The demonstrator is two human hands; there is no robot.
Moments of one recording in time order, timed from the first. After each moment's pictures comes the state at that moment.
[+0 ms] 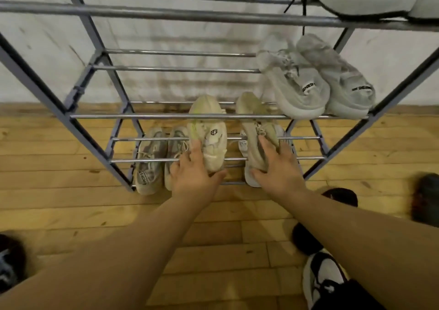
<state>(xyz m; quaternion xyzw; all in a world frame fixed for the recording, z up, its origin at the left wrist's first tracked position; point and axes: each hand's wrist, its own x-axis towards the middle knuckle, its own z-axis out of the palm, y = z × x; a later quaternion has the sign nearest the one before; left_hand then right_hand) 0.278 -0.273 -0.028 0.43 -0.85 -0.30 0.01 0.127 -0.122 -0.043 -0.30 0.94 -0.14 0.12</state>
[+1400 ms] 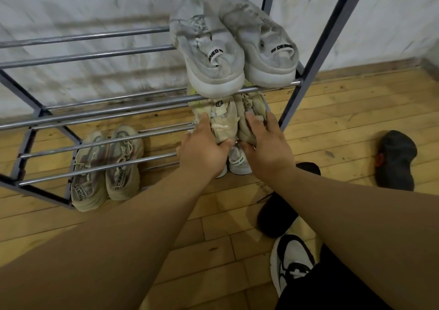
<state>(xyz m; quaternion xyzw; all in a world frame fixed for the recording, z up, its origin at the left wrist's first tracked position) 0.135 -0.198 -0.056 0.32 -0.89 -0.33 0.06 0.057 -0.048 -0.054 -0.27 0.93 -0.26 0.05</state>
